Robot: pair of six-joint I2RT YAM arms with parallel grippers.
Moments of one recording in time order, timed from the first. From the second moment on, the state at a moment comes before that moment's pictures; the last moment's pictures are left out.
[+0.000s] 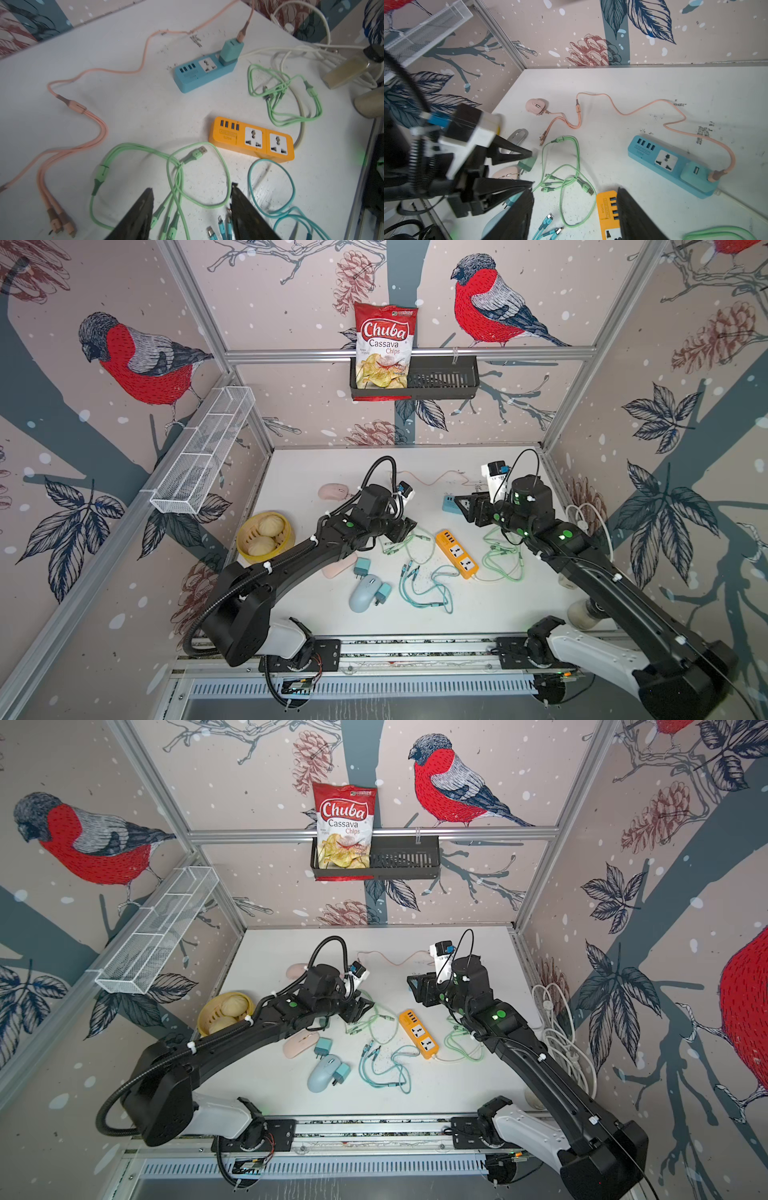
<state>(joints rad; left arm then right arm) -0.66 1.38 1.00 -0.23 0.17 -0.03 0.54 1.05 0.96 -0.38 -0.16 0.29</state>
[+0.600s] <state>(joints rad) -0.08 1.50 1.19 -0.19 0.33 -0.45 0.63 1.66 1.24 -0.39 -0.28 0.21</state>
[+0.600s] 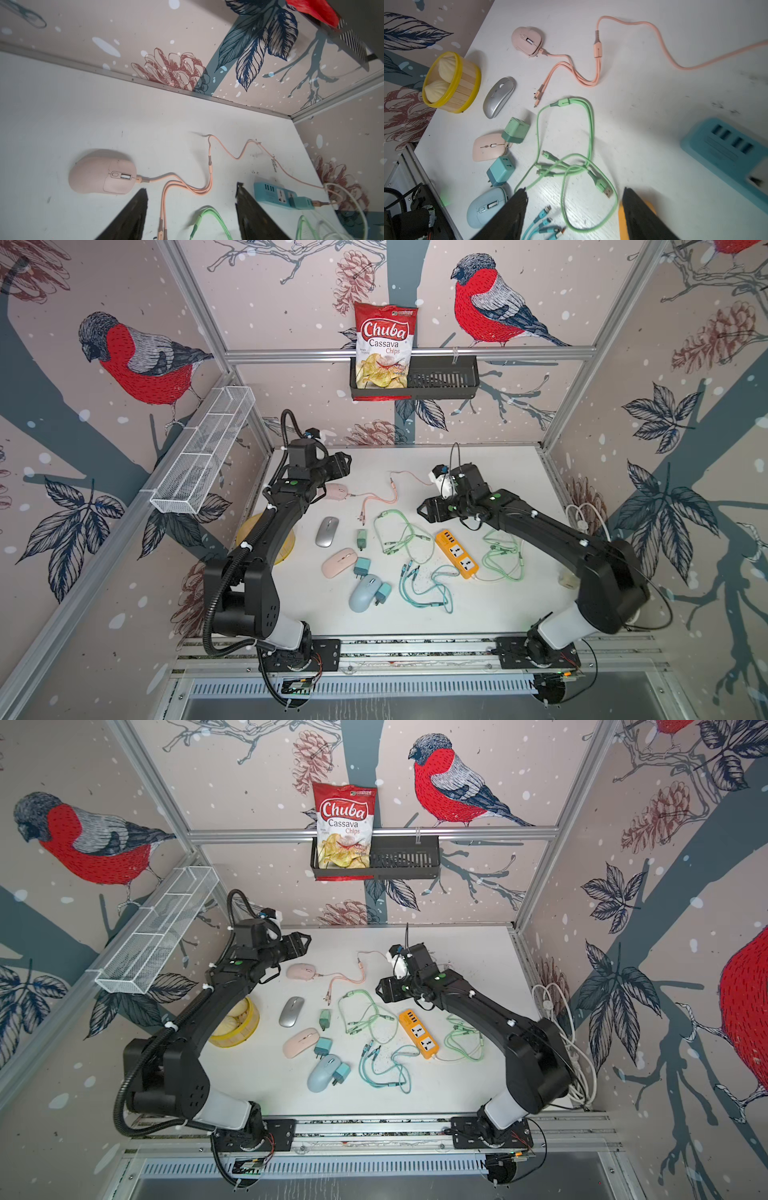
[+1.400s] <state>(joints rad) -0.03 1.36 0.96 0.04 0.53 -0.55 0.68 2.45 2.02 -0.56 0.01 0.40</state>
